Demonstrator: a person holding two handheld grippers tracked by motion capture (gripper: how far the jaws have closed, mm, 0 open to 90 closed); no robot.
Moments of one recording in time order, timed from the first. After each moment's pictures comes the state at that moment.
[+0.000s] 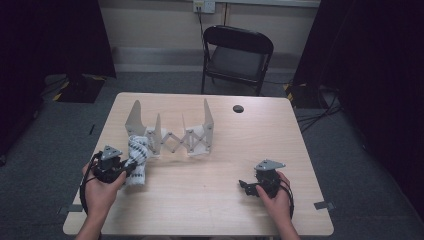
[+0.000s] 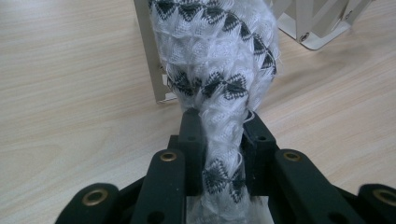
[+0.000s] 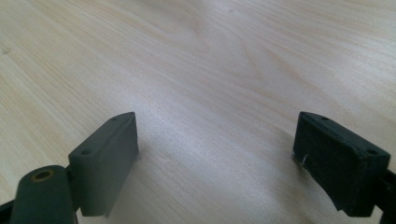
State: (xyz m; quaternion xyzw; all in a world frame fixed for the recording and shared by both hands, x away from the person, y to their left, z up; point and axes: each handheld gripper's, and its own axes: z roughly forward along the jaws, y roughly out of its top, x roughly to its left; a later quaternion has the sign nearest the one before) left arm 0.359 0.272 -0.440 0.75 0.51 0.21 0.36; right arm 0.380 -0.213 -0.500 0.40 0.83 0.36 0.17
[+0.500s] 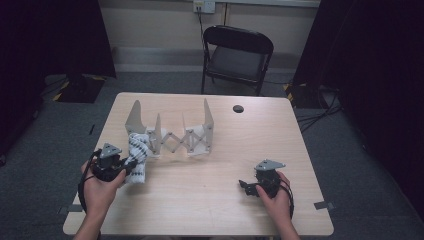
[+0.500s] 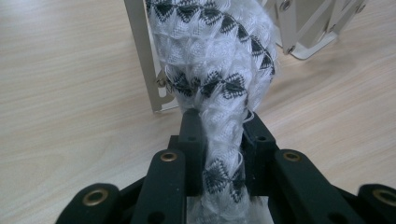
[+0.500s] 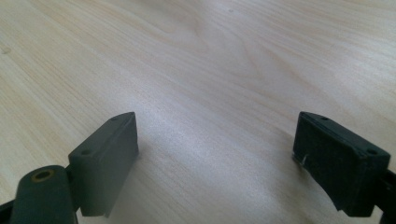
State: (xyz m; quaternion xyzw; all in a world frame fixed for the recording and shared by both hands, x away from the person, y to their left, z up) left arm 0.356 0.269 -0.423 0.75 0.50 0.21 0.37; right arm 0.380 -0.213 -0.500 0.40 0.83 0.36 0.17
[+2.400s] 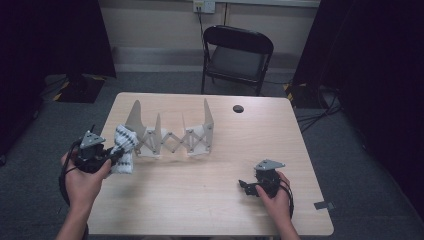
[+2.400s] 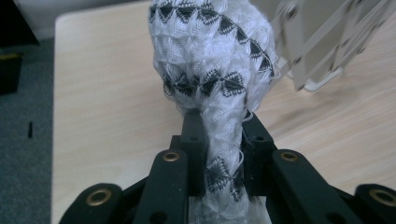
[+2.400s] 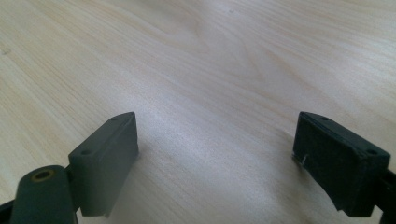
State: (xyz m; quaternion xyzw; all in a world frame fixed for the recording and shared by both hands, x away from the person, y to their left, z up) left arm 0.356 0.294 -0.391 0.74 0.52 0.23 0.37; right arm 0.380 -0.213 -0.500 0.40 0.83 0.36 0.17
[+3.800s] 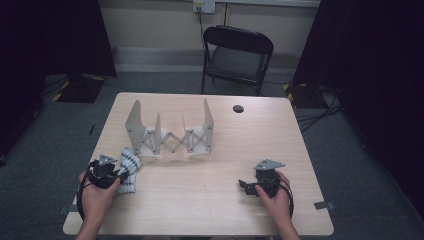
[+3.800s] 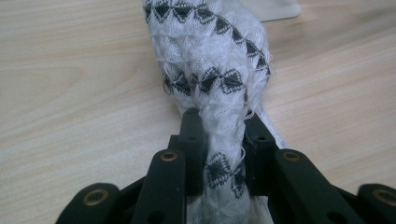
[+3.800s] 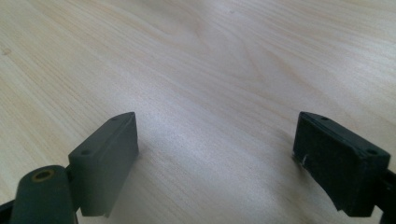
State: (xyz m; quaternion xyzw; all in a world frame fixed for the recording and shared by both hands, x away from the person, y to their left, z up) left arm 0.355 0.296 -0.479 0.75 0.56 0.19 0.30; right arm 0.381 -0.212 -0.500 0.40 0.83 0.36 0.17
